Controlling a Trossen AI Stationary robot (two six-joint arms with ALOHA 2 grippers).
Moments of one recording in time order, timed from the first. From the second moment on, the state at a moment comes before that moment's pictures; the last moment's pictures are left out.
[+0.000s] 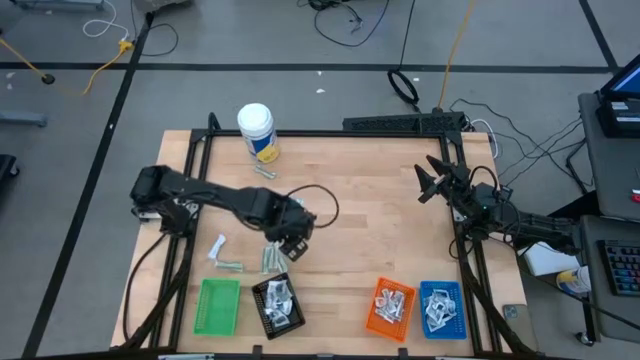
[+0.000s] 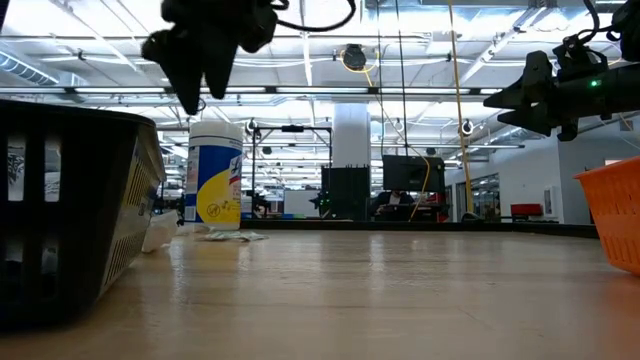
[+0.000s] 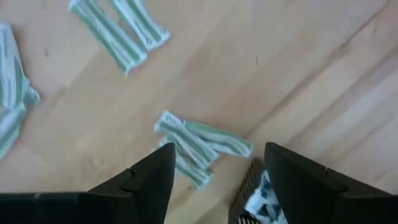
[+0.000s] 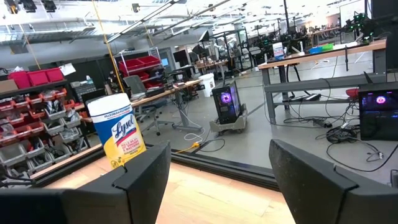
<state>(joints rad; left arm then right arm) -0.18 1.75 1.54 -1.25 0.00 -0.97 -0.21 0.02 0.02 0.13 0.63 0.19</state>
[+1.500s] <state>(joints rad) 0.41 1.71 1.28 -1.19 -0.20 -1.07 -0.21 0.02 0.02 0.13 0.63 0.19</state>
